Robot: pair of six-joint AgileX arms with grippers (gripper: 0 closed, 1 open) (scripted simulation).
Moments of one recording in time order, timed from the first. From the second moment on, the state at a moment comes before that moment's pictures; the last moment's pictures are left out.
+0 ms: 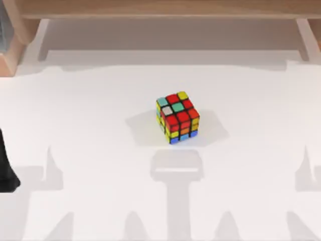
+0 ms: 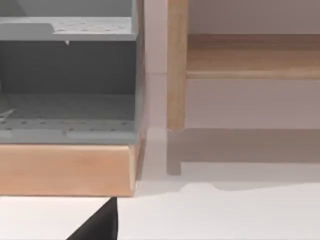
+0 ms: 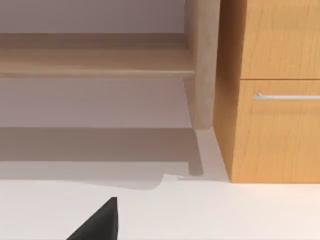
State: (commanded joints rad) left arm 0.00 0.00 0.00 0.00 0.00 0.00; right arm 0.00 0.00 0.00 0.00 0.00 0.00
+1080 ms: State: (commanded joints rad) left arm 0.65 1.03 0.61 -0.49 0.02 0.32; right arm 0.00 0.00 0.00 0.00 0.00 0.00
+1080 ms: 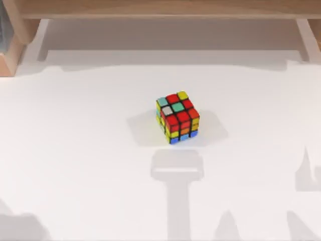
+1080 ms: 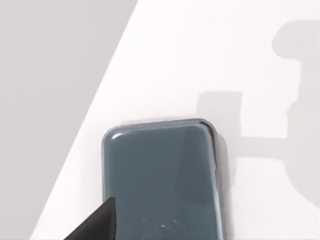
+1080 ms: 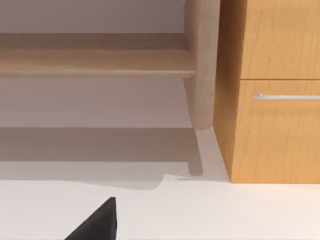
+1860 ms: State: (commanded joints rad) left arm 0.81 1.71 0.99 -0.82 0.01 0.38; right arm 0.00 0.00 0.00 0.00 0.00 0.00
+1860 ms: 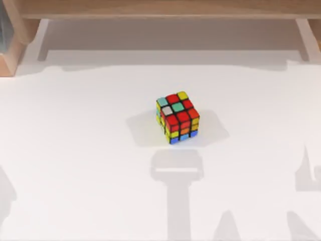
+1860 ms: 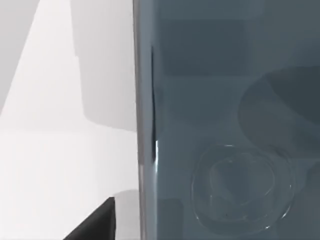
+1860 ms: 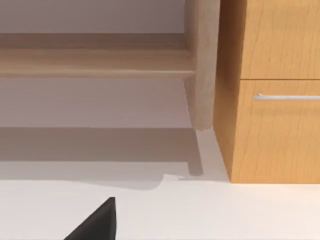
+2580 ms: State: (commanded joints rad) left arm 0.81 1.80 0.91 -0.66 0.01 0.38; right arm 0.00 0.00 0.00 0.00 0.00 0.00
